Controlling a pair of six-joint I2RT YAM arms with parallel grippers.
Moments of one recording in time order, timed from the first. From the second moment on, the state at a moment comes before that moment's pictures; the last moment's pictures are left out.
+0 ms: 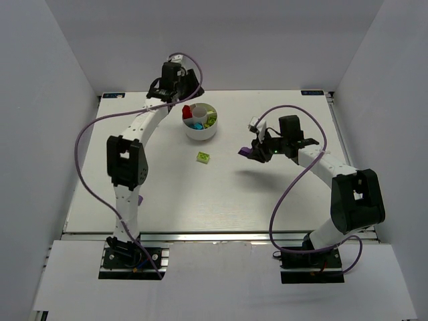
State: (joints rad) left arm -0.30 2.22 2.09 -0.33 0.13 -0.47; right arm 0.30 1.56 1.00 -0.19 -0.72 -0.56
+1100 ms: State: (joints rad) left arm -0.36 1.26 0.65 0.38 0.56 -0.99; right arm 0.64 1.52 1.05 -0.01 -0.61 -0.62
